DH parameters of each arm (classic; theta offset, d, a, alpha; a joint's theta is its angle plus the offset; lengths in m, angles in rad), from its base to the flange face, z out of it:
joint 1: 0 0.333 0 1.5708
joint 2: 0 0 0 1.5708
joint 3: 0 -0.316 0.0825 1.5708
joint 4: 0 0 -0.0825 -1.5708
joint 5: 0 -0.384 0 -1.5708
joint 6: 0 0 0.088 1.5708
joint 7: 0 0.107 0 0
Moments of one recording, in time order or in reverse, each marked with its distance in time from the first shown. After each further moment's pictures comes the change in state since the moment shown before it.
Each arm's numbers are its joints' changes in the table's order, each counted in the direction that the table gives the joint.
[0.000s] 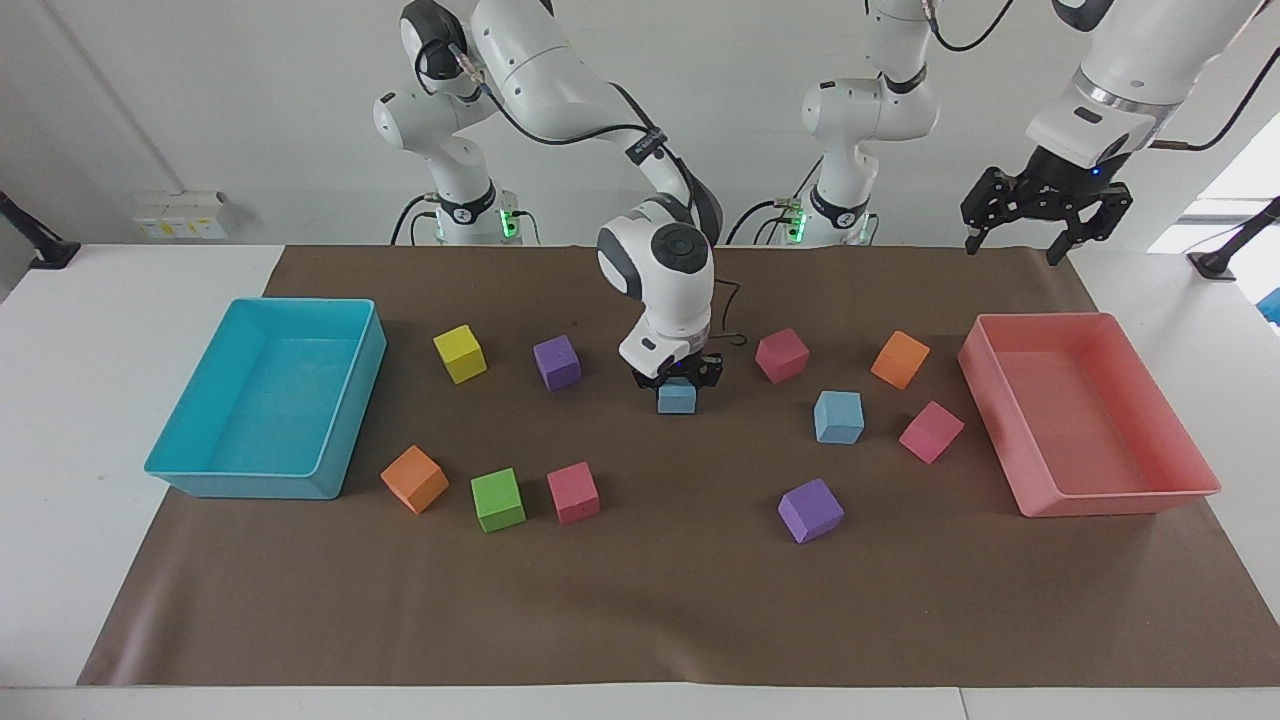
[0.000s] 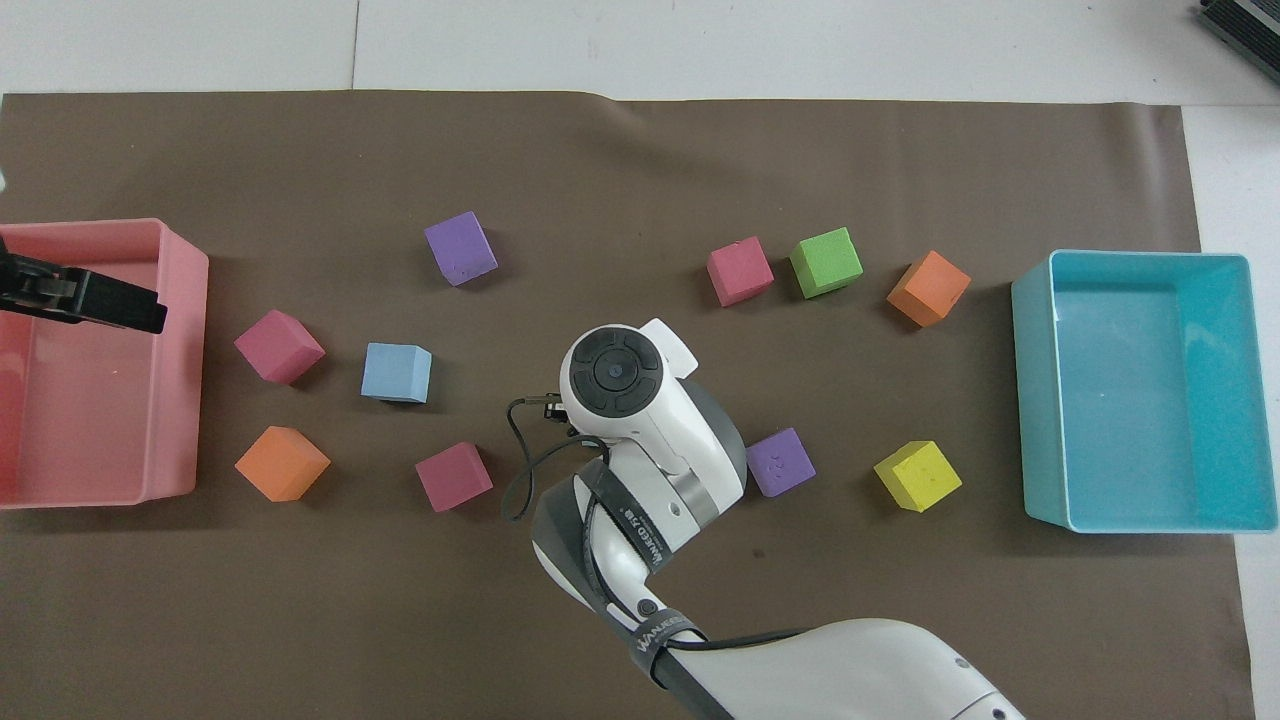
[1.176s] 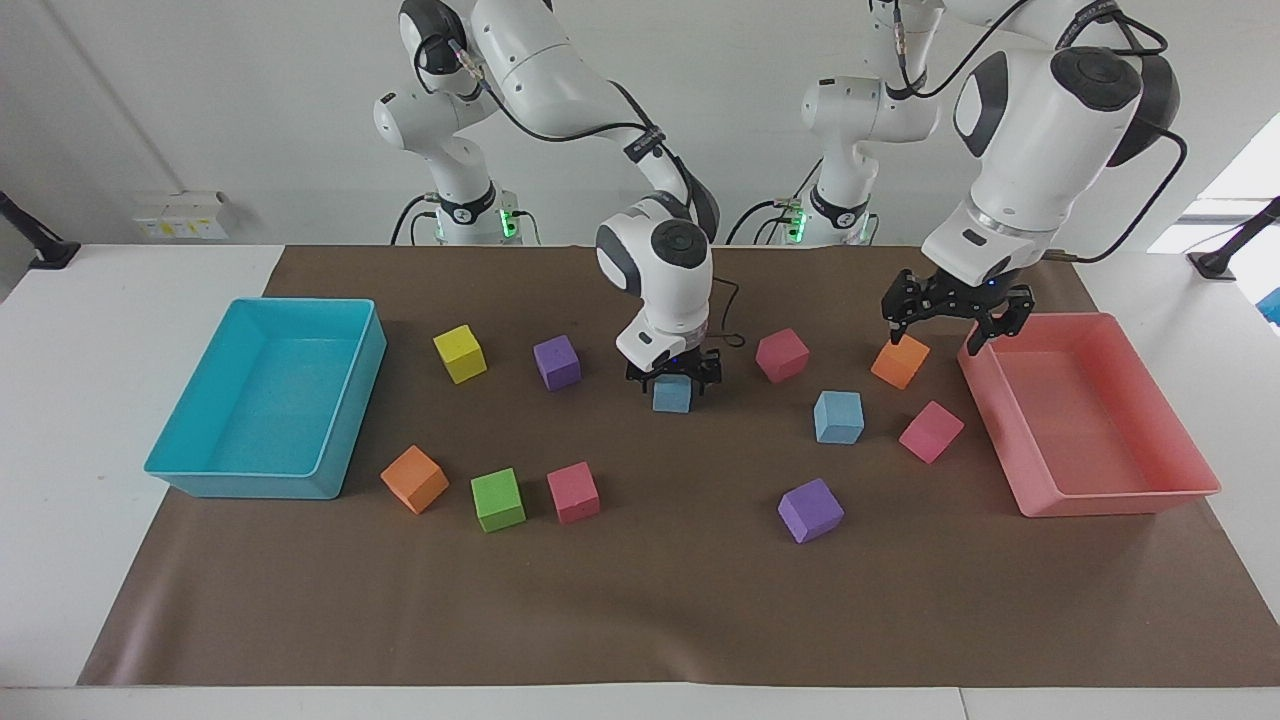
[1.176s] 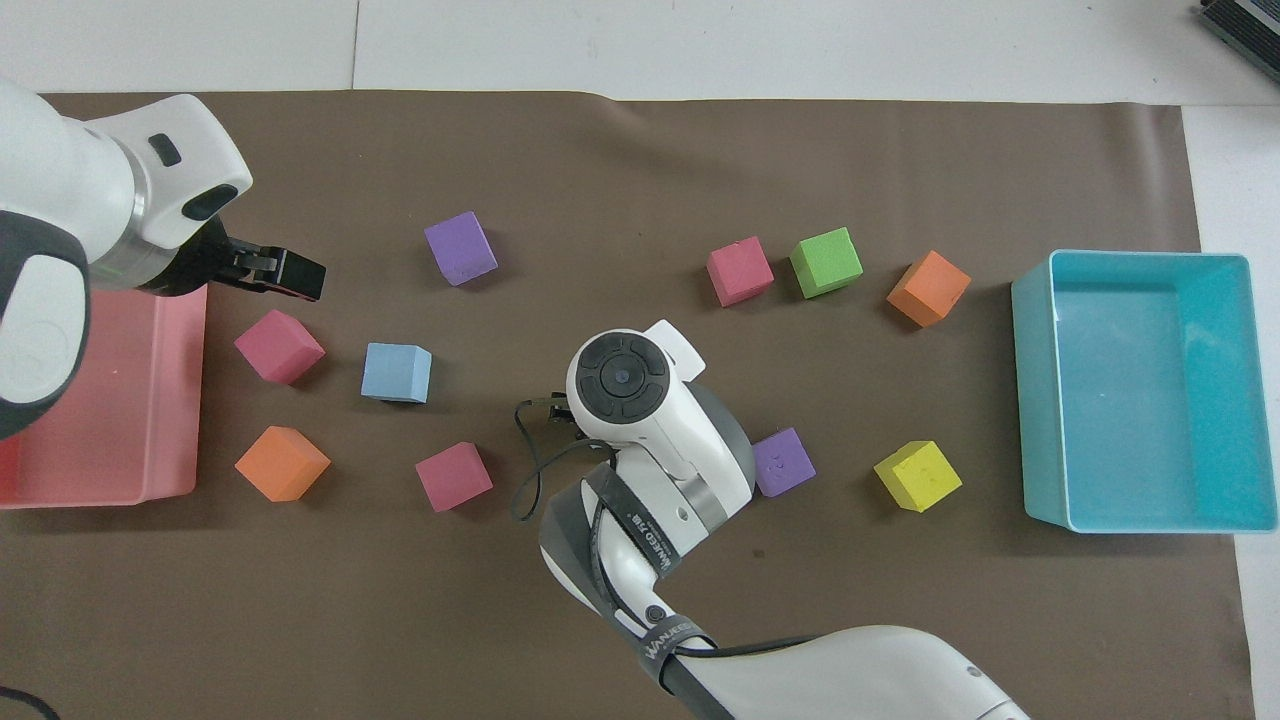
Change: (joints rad) left arm -0.113 -0.079 0.013 0.148 -0.017 0.265 -0.111; right arm -0.001 0.036 0.007 0.027 0.023 0.012 0.002
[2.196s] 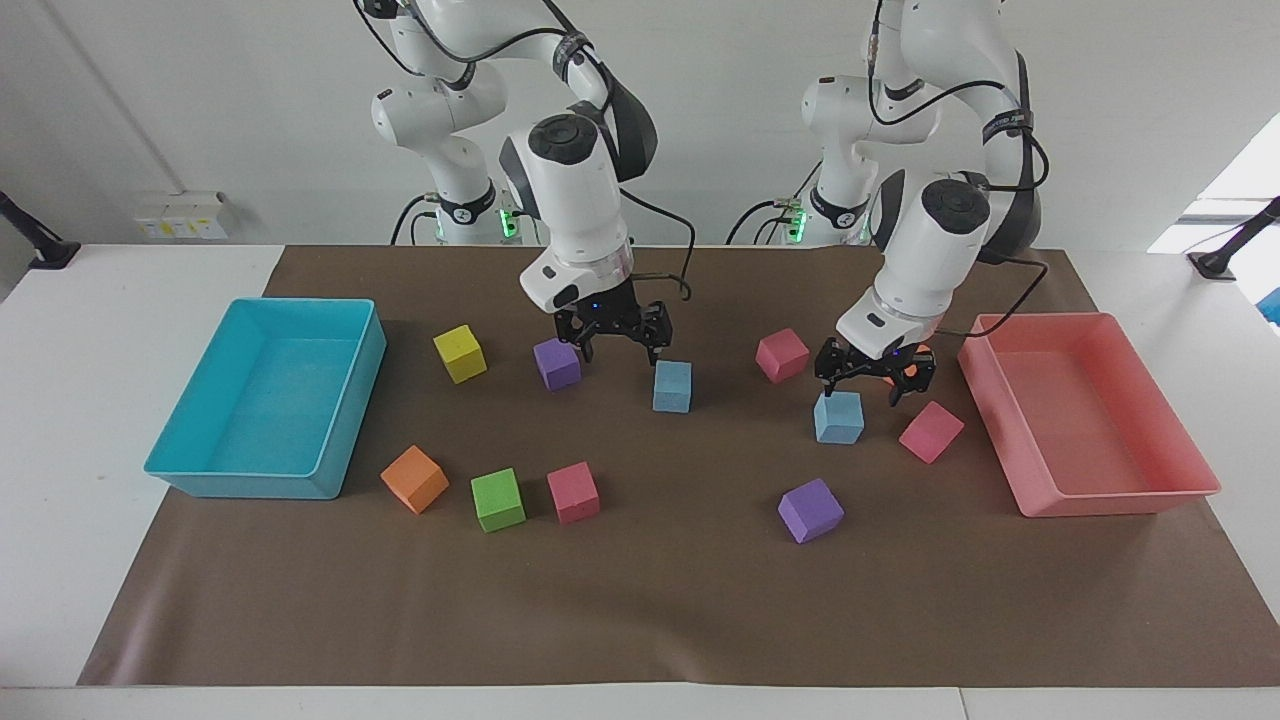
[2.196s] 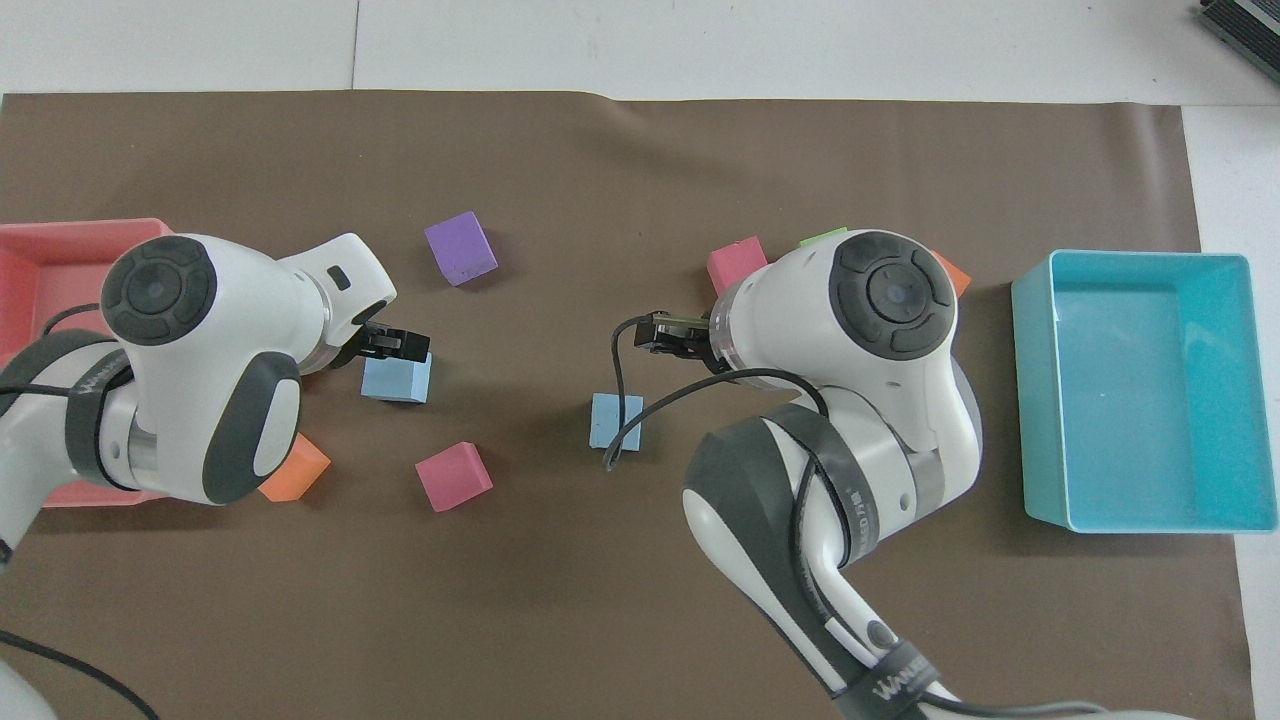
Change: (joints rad) left arm -0.057 -0.005 0.003 0.437 -0.001 0.485 -0.065; right arm -0.182 0.263 0.009 0.039 -0.163 -0.094 -0.179
